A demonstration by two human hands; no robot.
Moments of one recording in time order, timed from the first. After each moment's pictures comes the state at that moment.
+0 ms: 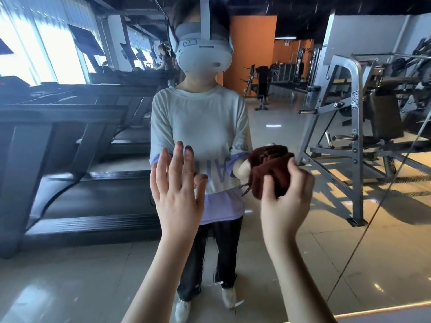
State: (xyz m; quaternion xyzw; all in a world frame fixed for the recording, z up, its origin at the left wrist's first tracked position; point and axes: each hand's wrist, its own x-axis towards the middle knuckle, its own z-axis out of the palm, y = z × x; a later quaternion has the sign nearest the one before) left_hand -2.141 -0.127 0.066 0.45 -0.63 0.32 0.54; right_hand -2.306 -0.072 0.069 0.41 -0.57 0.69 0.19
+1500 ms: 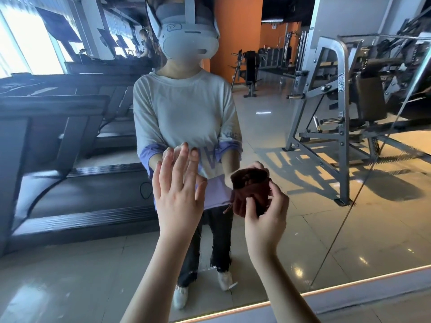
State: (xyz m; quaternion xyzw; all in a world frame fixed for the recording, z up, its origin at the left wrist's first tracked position) left_hand -2.152 -0.120 0.039 0.41 -0.70 0.30 0.50; right_hand -2.299 -0.058 -0.009 0.40 -0.61 0.67 0.12
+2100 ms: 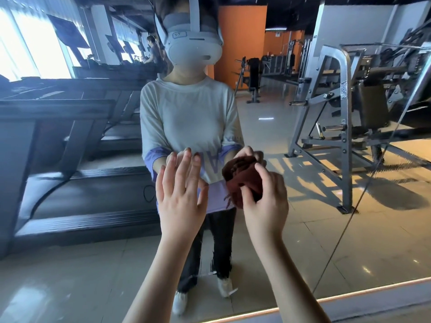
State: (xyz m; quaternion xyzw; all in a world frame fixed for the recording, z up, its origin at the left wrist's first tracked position) left_hand -2.153 -0.118 0.040 0.41 -0.70 0.30 0.50; right_hand -2.303 -0.060 0.046 0.49 -0.60 0.61 0.18
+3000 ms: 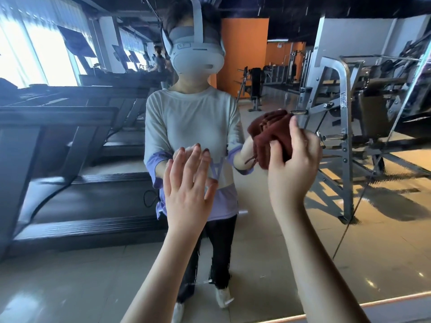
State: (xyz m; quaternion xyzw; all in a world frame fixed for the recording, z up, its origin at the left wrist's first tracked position) left_hand -2.179 -0.123 0.063 0.40 -0.67 0.33 0.52; right_hand -2.353 -0.079 0.124 0.43 -0.55 0.66 0.27
